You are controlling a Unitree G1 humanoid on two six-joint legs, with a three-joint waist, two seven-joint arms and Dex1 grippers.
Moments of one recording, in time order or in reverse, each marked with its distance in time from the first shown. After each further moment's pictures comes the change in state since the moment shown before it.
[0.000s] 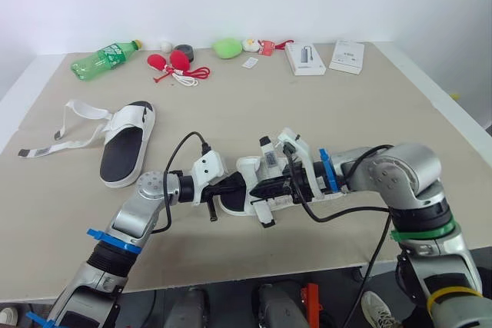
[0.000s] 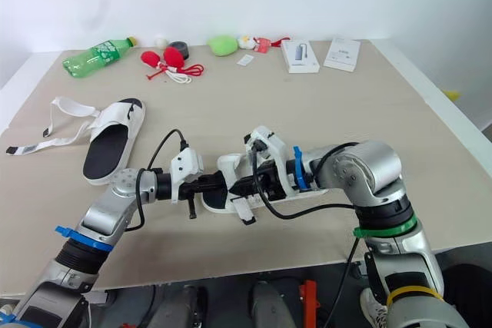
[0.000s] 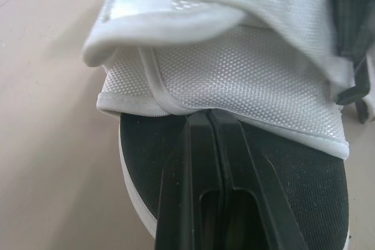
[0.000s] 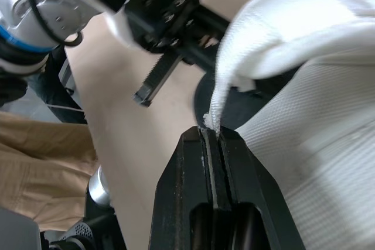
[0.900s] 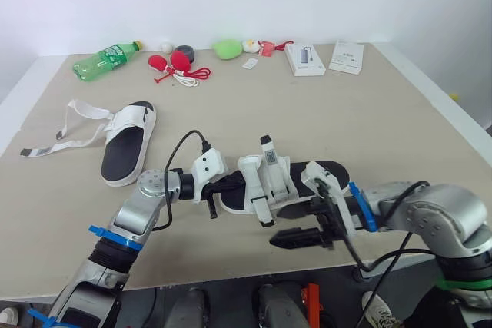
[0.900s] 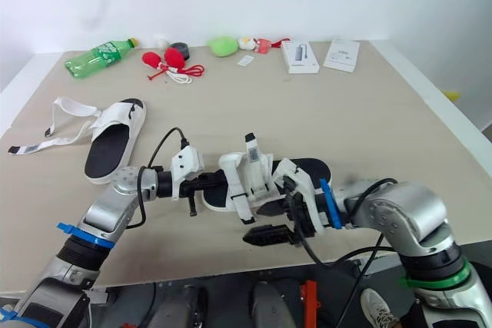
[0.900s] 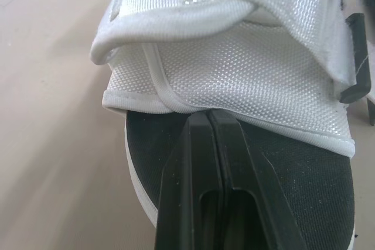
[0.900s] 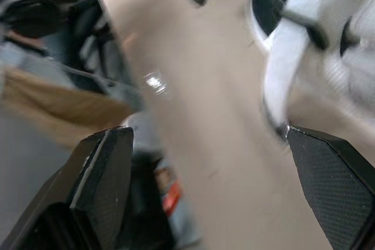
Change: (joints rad) left arm -0.030 -0.002 -0.002 0.044 0.005 -0.013 -0.001; right arm 0.267 -0.181 -0.037 -0.146 0.046 -0.202 0.078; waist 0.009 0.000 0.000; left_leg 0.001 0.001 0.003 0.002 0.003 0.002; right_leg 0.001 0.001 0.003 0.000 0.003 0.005
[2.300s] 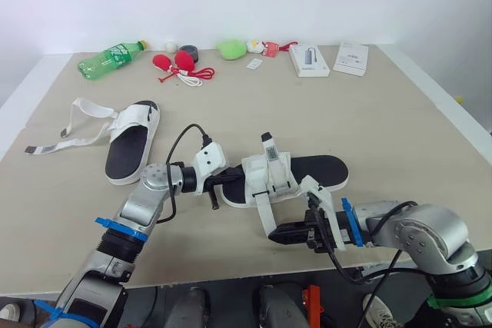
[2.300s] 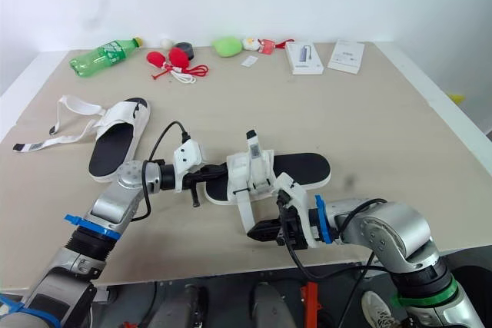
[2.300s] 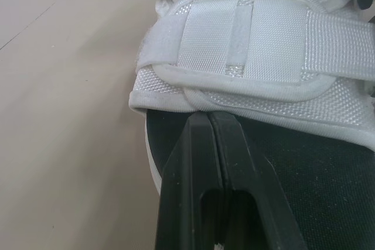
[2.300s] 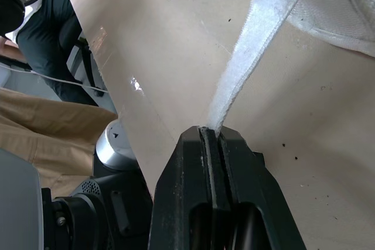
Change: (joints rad) left arm -0.055 -0.031 0.008 0.103 0.041 -0.079 0.031; right arm 0.138 0.013 0.006 -0.033 0.019 0.002 -0.068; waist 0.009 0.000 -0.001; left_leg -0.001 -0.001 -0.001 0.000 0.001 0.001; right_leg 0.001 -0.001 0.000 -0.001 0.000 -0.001
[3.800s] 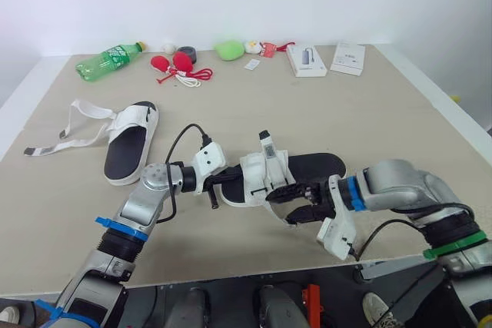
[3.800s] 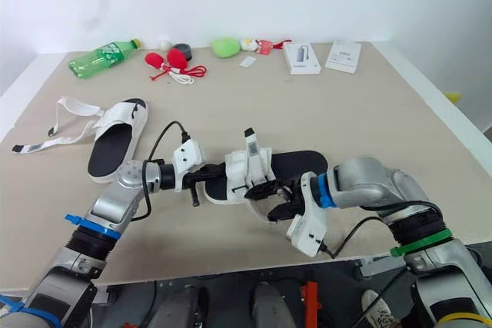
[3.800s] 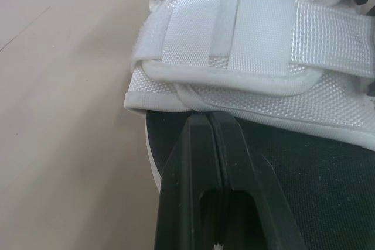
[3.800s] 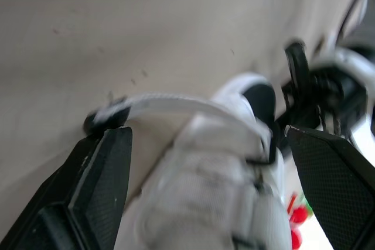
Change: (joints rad) left arm -0.003 -0.002 0.003 0.010 0.014 -0.003 -0.002; right arm -0.286 -0.089 0.202 0.598 -1.284 -2.464 0.154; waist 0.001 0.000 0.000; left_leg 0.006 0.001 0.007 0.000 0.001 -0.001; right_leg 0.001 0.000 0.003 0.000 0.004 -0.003
